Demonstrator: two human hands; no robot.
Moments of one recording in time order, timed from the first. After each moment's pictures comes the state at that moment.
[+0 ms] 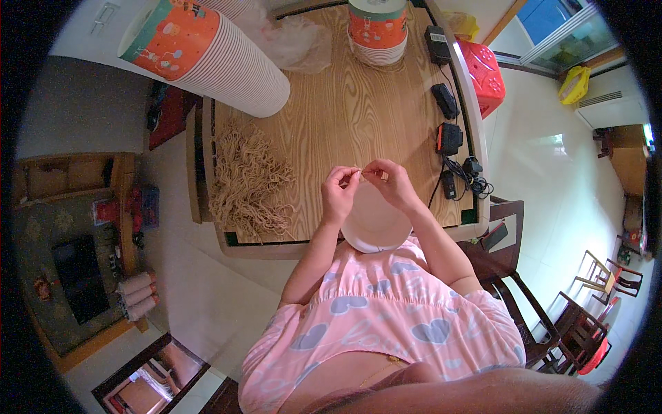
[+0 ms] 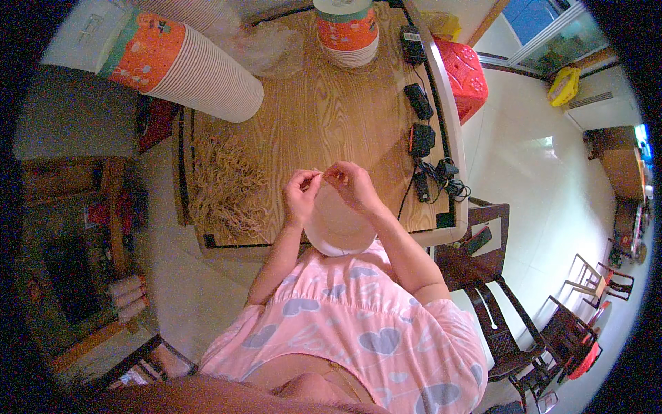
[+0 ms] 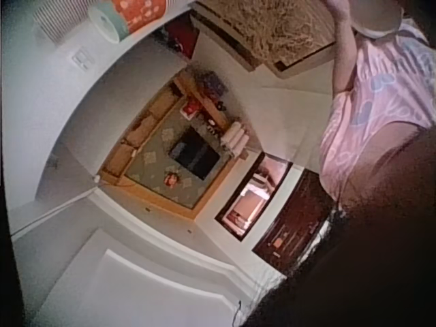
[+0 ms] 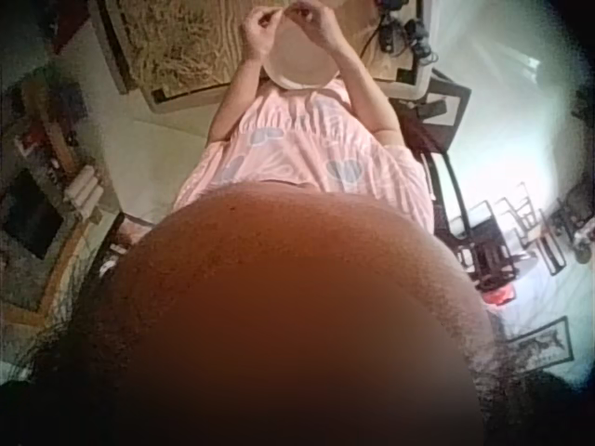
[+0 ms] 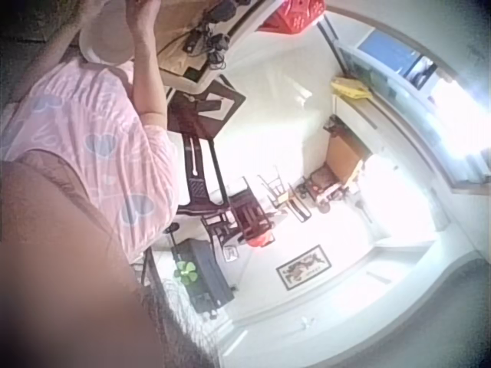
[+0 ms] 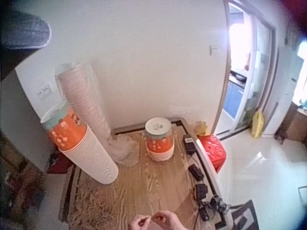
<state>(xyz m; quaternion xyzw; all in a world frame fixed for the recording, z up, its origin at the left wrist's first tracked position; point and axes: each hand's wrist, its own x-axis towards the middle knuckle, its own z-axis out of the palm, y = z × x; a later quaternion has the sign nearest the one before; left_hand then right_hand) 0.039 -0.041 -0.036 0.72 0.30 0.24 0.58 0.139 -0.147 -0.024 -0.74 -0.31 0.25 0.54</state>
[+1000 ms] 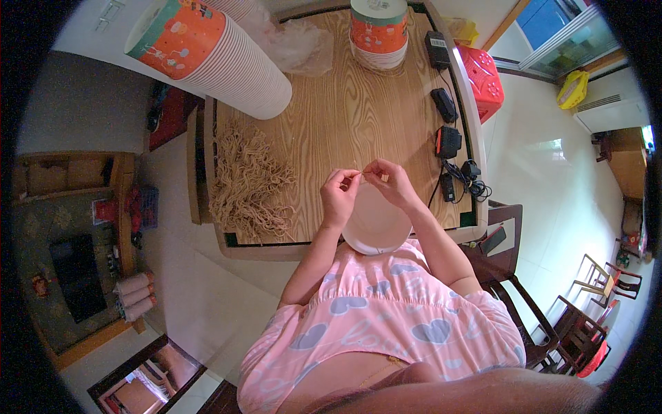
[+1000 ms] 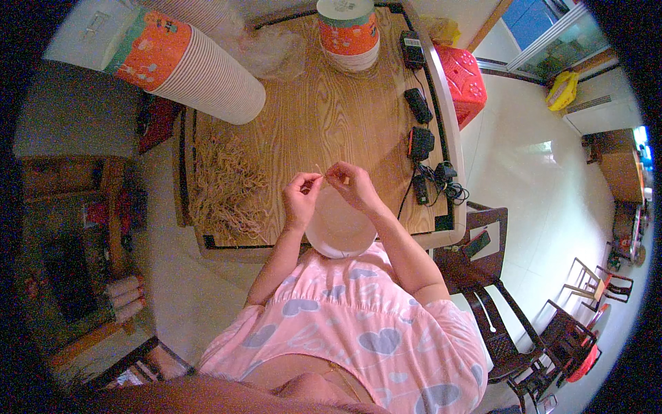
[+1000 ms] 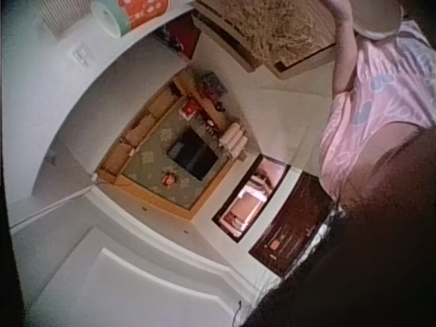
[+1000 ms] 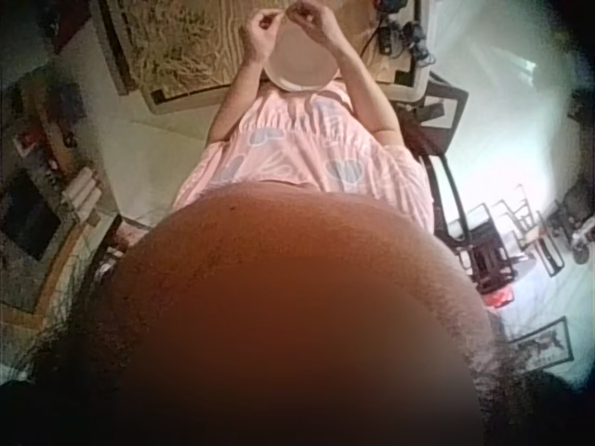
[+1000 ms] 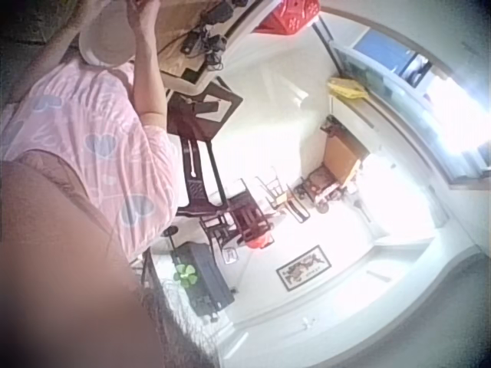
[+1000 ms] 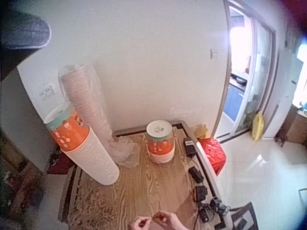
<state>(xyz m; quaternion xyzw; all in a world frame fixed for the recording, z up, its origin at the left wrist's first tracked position) 0.039 -0.045 -0.018 0.75 0.30 0.23 0.54 0.145 -0.148 -0.034 -0.72 -0.33 0.28 0.55</state>
